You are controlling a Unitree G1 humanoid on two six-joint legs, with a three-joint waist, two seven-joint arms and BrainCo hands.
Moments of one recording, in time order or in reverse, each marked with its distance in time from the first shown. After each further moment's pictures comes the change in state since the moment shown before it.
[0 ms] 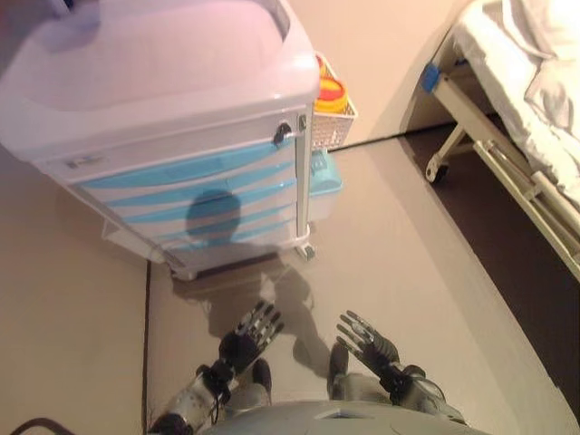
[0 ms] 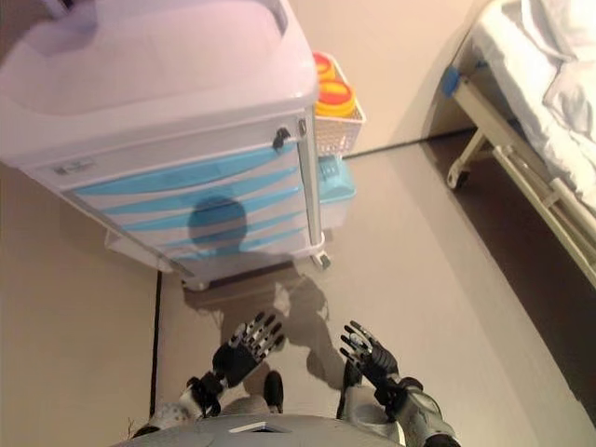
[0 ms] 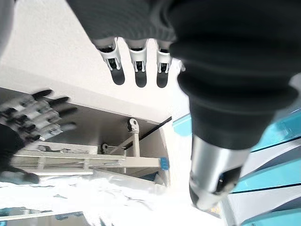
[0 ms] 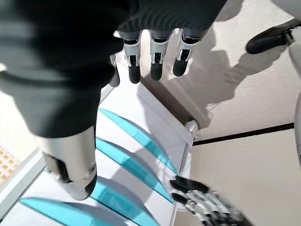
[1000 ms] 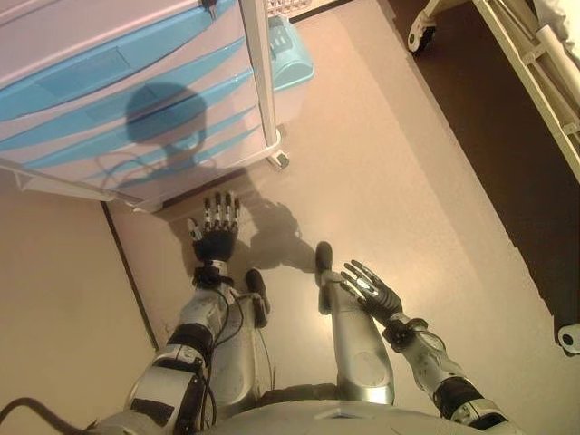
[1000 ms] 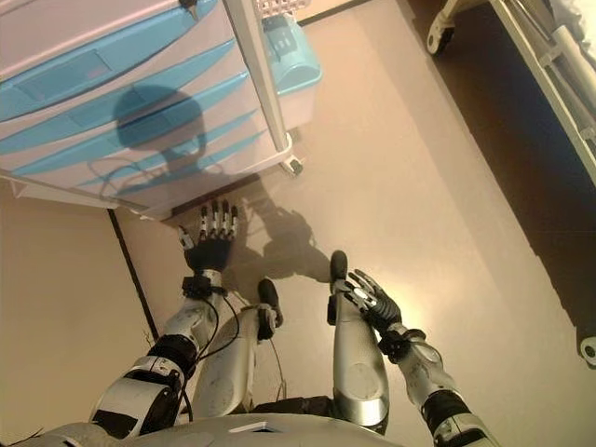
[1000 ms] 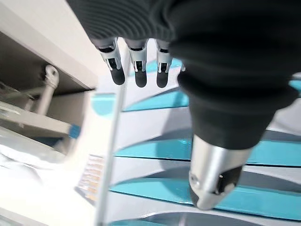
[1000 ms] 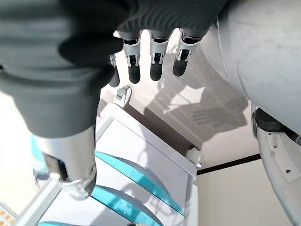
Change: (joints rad) left arm -0.409 -0.032 0.236 0.018 -0.618 -0.127 -0.076; right arm -0.128 -0.053 0.003 -0.092 0.062 -0.064 0.002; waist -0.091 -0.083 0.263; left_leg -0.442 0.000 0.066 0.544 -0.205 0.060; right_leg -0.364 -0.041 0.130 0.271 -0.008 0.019
